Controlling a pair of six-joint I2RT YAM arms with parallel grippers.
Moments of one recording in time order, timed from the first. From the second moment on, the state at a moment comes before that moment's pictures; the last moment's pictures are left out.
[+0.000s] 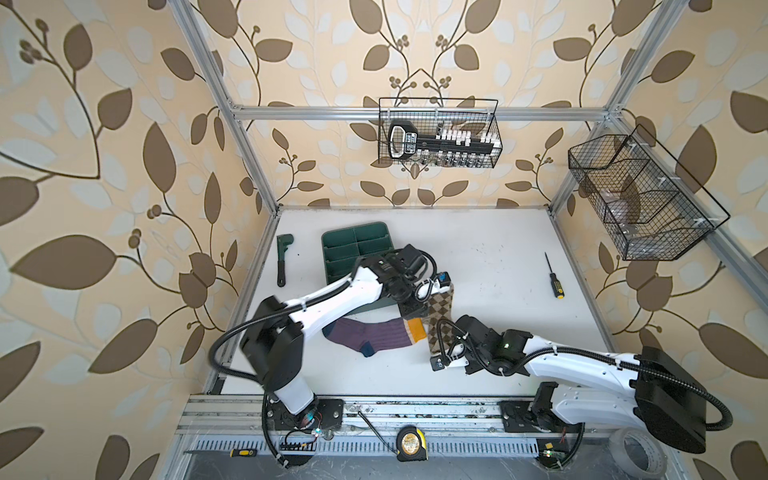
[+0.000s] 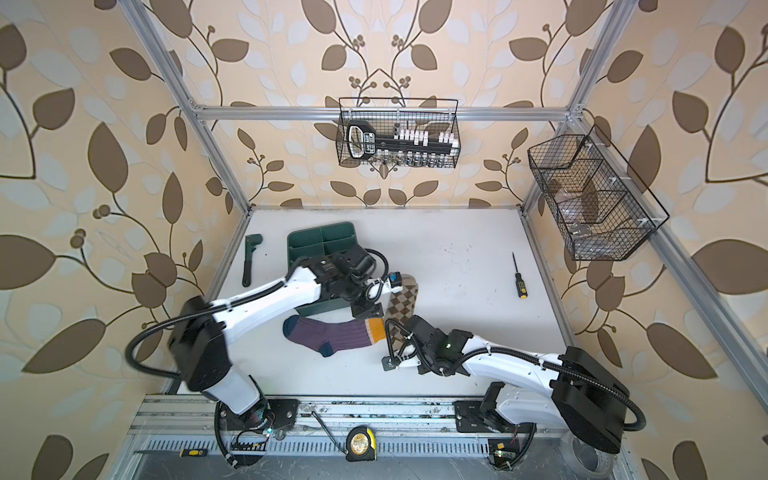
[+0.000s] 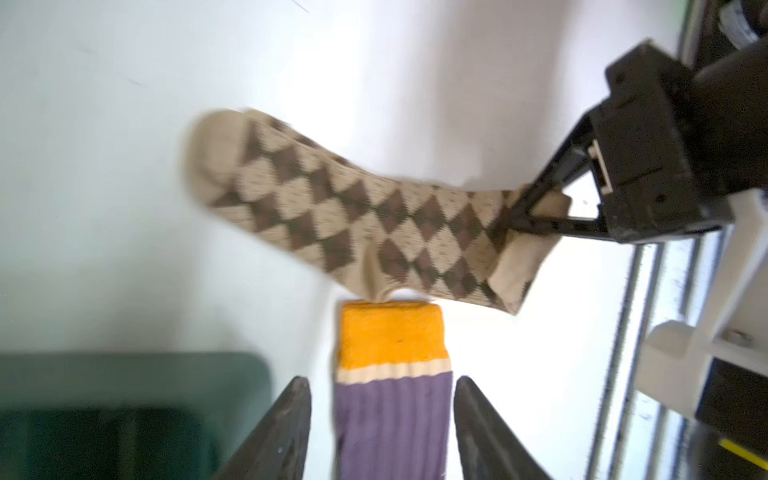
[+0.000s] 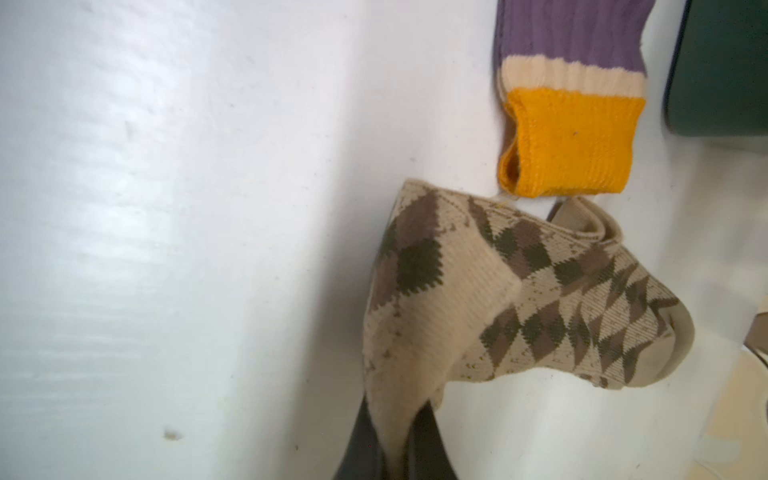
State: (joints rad) left arm -0.77 1.50 1.26 -0.73 0.17 0.45; right arm 0.93 1.22 0.55 -0.44 0.11 -0.97
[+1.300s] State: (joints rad) left arm -1.50 1.59 0.74 -0.11 -0.60 0.61; right arm 0.82 1.57 0.81 -0.64 -0.22 -0.81
